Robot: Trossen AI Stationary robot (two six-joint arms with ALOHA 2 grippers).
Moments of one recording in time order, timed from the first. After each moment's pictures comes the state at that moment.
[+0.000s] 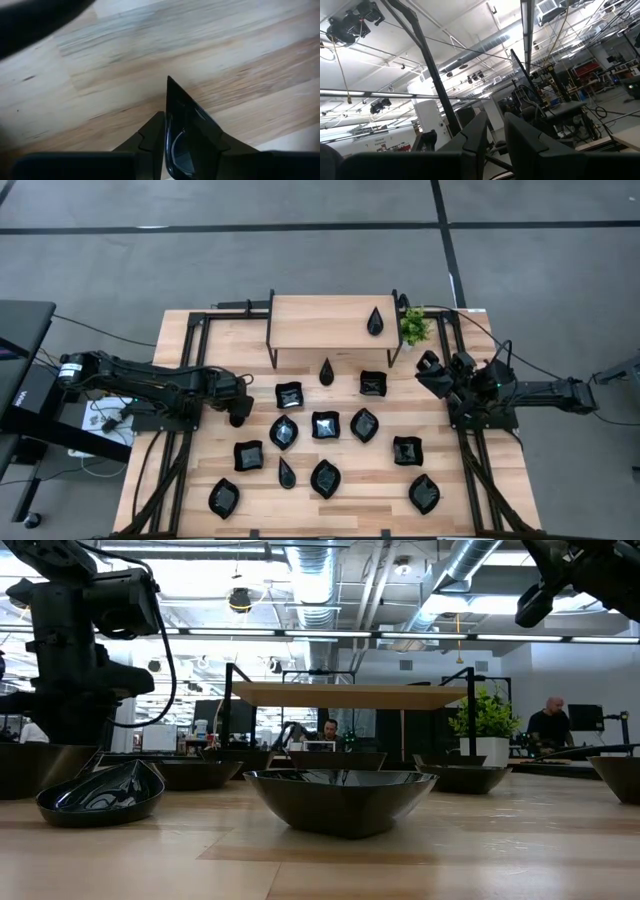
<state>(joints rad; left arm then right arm) 0.02 1.04 0.43 -0.73 -0.08 -1.19 -0.09 0.24 0.01 0.74 -0.14 0.55</state>
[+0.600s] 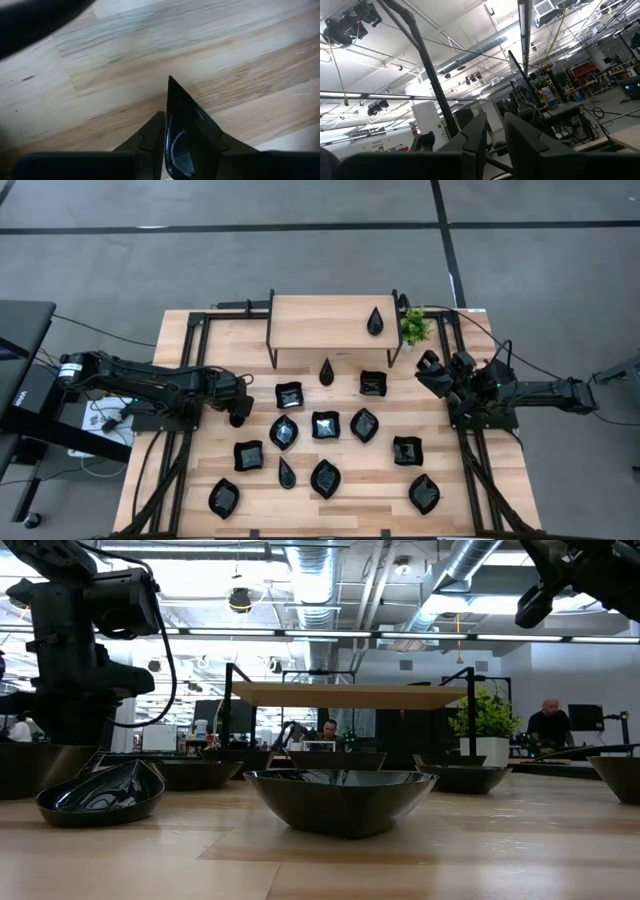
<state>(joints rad) 0.02 1.04 0.43 -0.73 -0.08 -1.19 -0.09 0.24 0.01 0.74 -0.13 0.55</state>
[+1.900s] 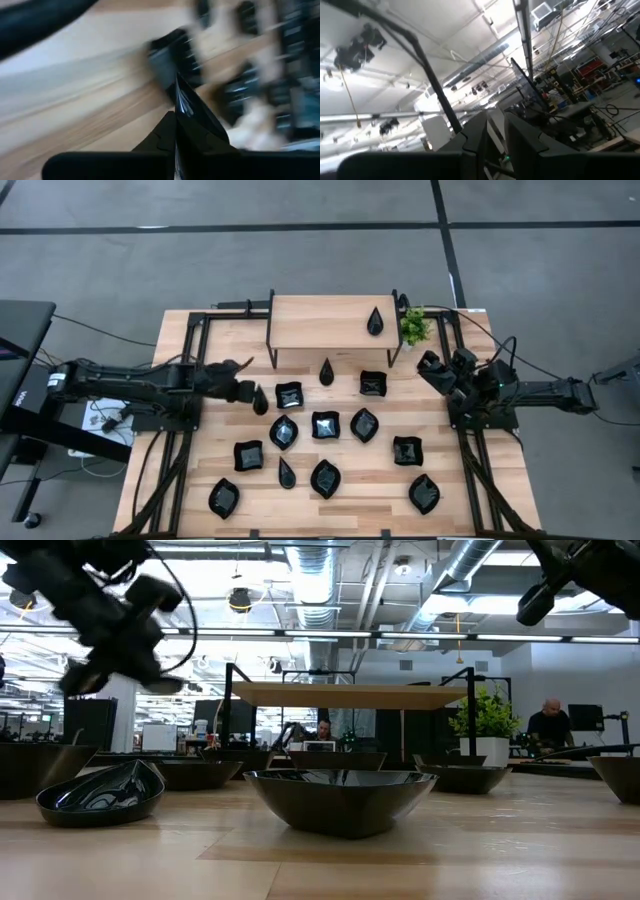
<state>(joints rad) 0.02 0.76 0.43 -0.39 -0.11 -1.18 -0.09 0.24 0.01 0.79 -0.10 0.68</state>
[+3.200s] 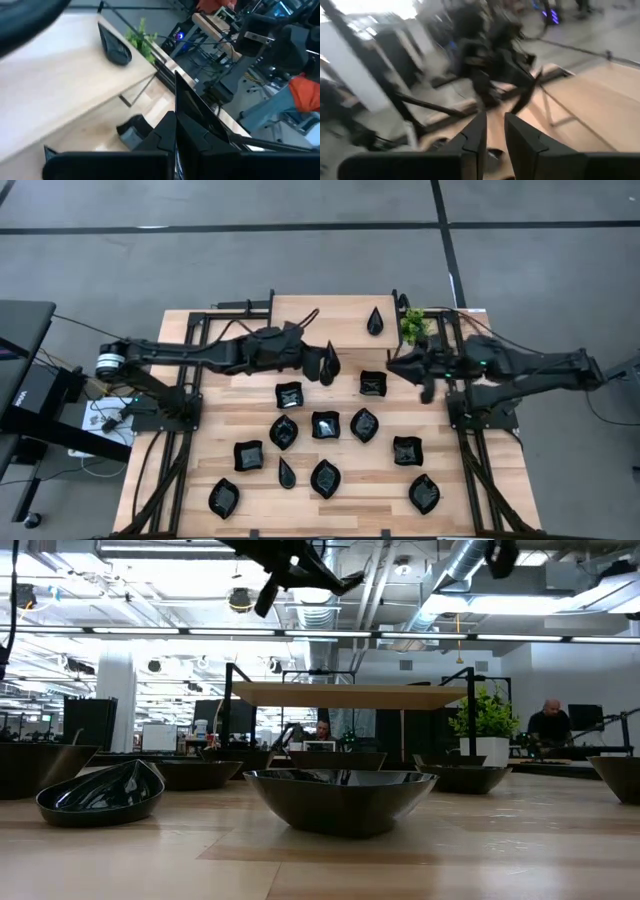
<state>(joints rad) 0.06 1.45 1.13 0.00 -0.25 -0.63 0.03 0.73 0.75 -0.11 0.14 0.39</state>
